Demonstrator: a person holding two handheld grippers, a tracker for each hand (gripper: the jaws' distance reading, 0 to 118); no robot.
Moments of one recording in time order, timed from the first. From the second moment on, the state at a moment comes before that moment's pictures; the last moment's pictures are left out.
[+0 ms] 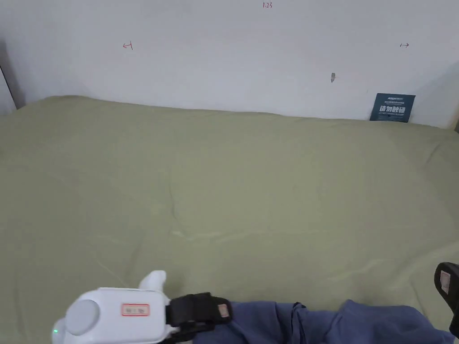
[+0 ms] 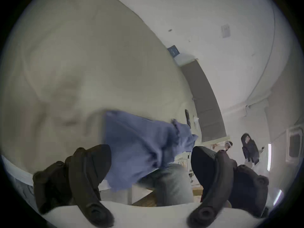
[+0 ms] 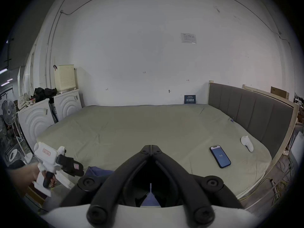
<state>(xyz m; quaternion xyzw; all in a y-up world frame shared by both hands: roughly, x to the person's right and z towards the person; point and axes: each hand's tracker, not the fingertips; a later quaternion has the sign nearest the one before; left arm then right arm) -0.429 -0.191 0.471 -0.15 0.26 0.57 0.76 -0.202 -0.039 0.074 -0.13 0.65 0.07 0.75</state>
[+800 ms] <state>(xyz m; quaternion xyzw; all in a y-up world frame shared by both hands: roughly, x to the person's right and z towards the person) -0.445 -0.208 0.478 -0.11 0.31 0.62 0.72 -0.213 -0.047 0.074 -0.15 0.66 0.08 0.74</state>
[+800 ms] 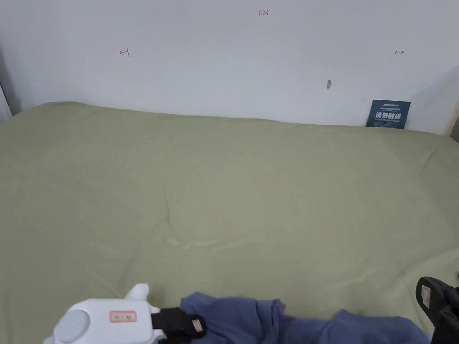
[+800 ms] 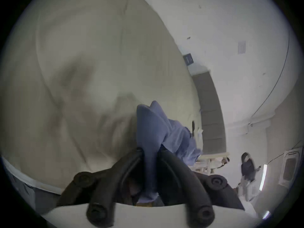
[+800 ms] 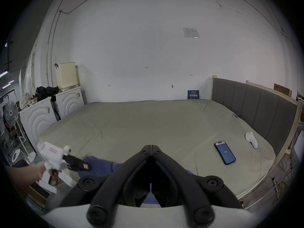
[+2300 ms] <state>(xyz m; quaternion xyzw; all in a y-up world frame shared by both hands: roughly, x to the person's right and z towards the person) -0.466 -0.158 0.445 -0.12 0.27 0.55 0.78 -0.222 -0.061 0.079 -0.17 0.67 0.09 0.72</state>
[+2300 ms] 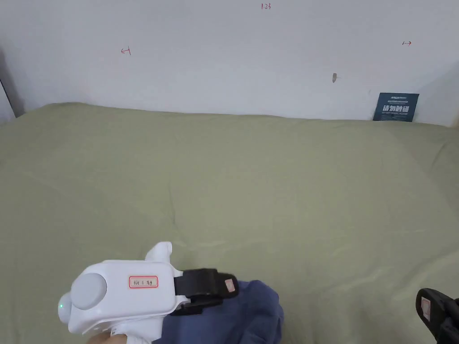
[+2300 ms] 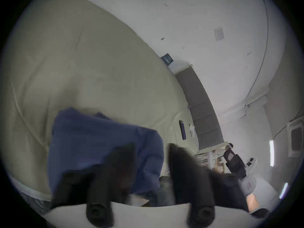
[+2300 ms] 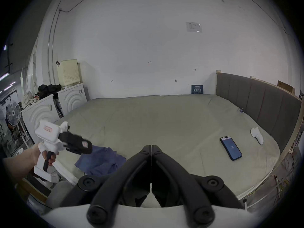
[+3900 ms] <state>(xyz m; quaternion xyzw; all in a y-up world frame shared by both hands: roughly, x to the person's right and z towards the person) -0.499 -0.244 0.488 -0.13 0.21 0.63 0.74 -0.437 -0.292 0.091 -0.59 0.75 -0.06 0.29</state>
